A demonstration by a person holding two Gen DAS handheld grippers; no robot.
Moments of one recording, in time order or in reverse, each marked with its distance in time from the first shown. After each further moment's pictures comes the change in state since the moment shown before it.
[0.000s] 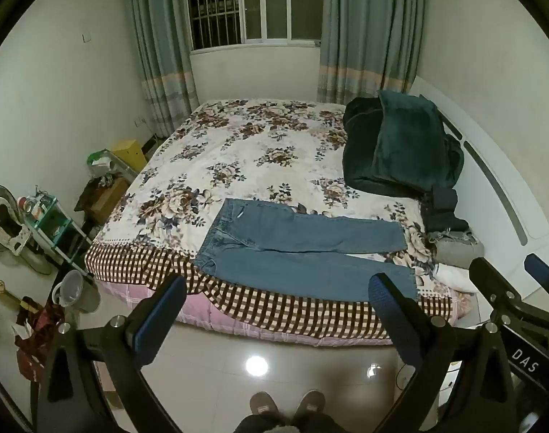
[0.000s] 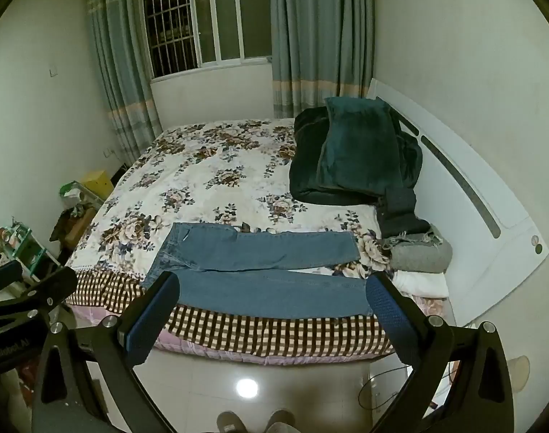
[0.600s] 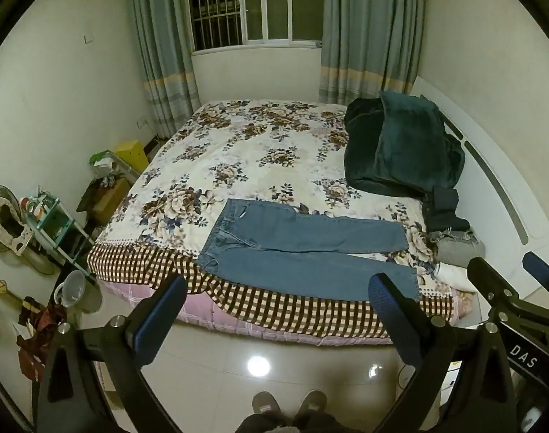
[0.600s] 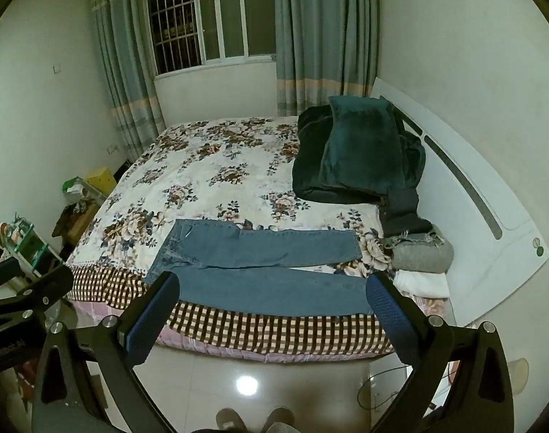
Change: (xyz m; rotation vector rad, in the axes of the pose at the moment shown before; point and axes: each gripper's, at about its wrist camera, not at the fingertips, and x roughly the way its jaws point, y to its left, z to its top) left arm -0.005 0.007 0.003 -0.003 0.006 -0.004; right arm -0.002 0.002 -0.001 -0.007 0.014 -0.004
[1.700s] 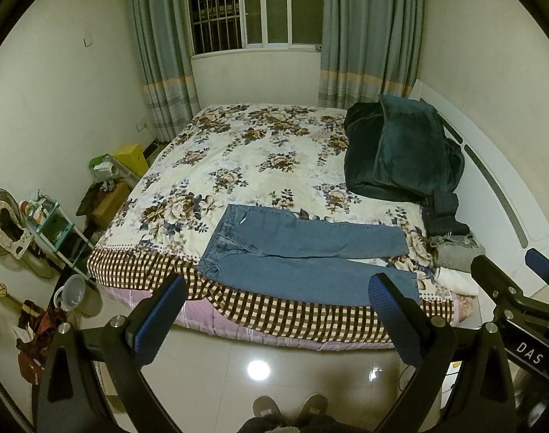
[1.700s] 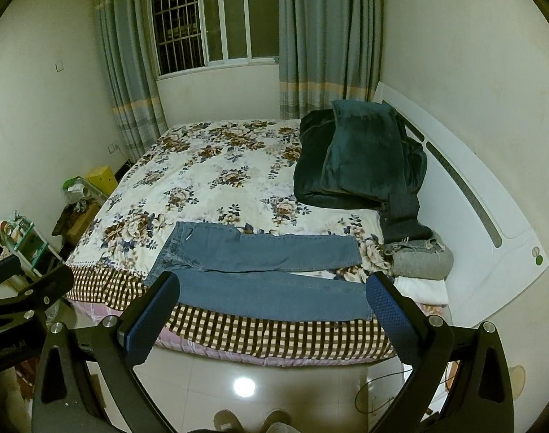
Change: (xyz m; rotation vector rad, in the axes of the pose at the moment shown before) left arm 0.004 0.000 0.006 0.000 -0.006 0.001; right arm 0.000 0.003 0.017 -0.013 -0.001 -0.002
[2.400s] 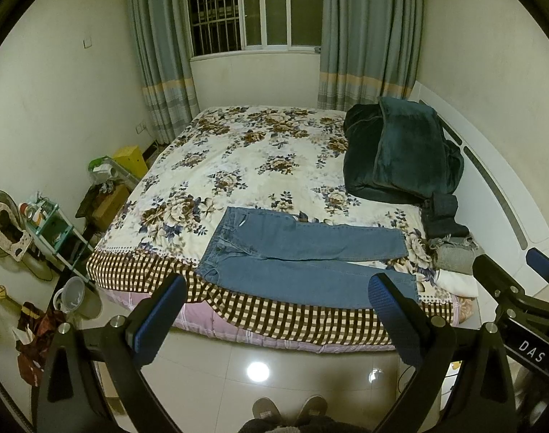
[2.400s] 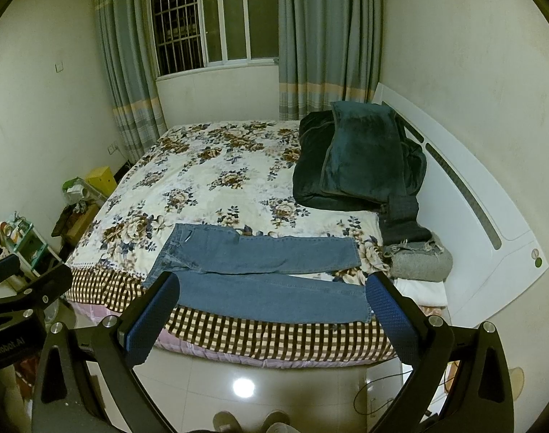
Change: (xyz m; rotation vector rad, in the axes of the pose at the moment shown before) left arm -0.001 0.001 0.005 0.000 -0.005 -0.001; right arm -0.001 0.002 0.009 -0.003 -0.005 -0.003
